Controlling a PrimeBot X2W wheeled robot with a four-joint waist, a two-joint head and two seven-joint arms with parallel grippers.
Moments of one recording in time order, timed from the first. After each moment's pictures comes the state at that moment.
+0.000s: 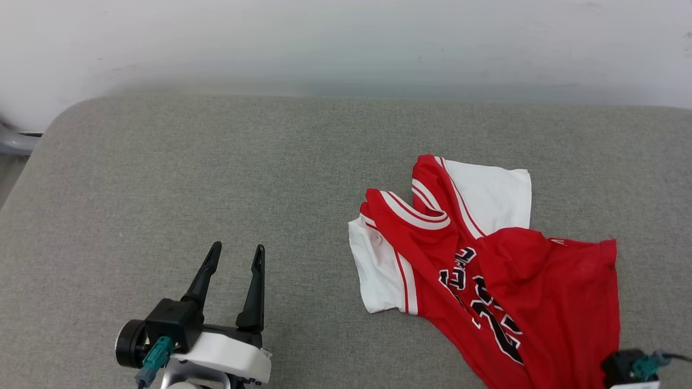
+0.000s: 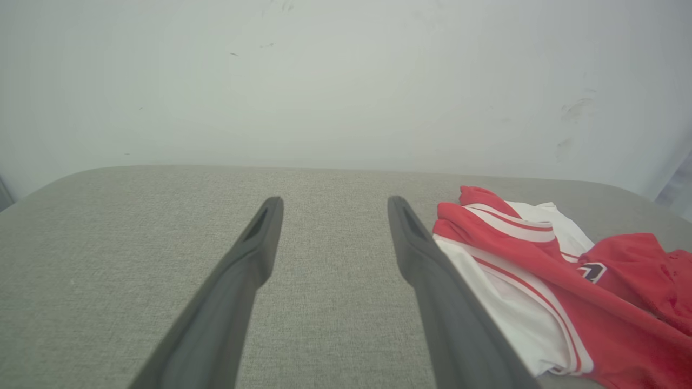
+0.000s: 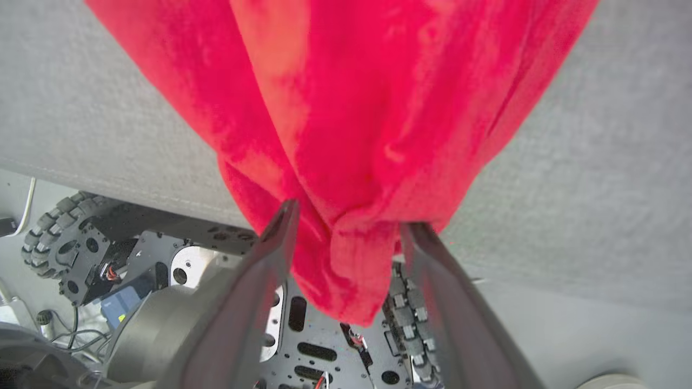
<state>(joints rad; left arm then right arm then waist) -0.04 0.05 -0.08 0.10 -0.15 -0.10 -0.26 0.31 -0.16 -0.07 -0.21 0.31 0.13 1.00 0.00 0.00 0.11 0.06</state>
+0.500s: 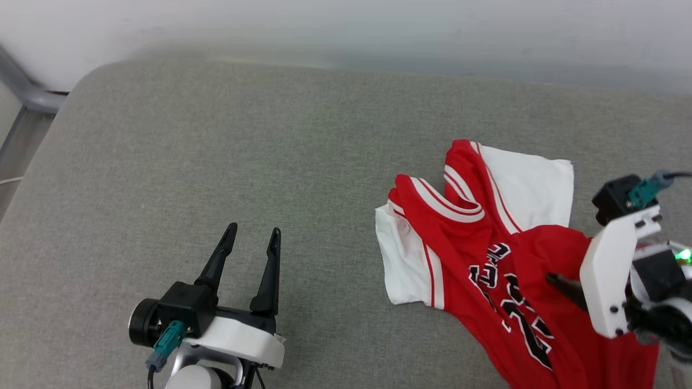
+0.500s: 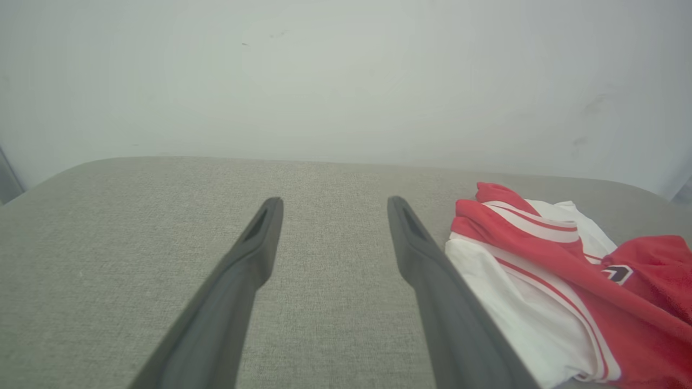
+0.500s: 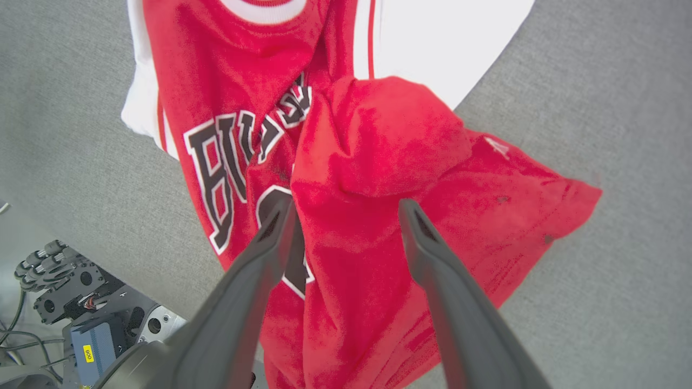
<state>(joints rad) -0.09 0.05 -0.13 0.09 -0.16 -0.10 -0.26 -0.22 -0.33 0.05 -0.26 0.45 0.13 1.25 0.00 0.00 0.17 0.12</state>
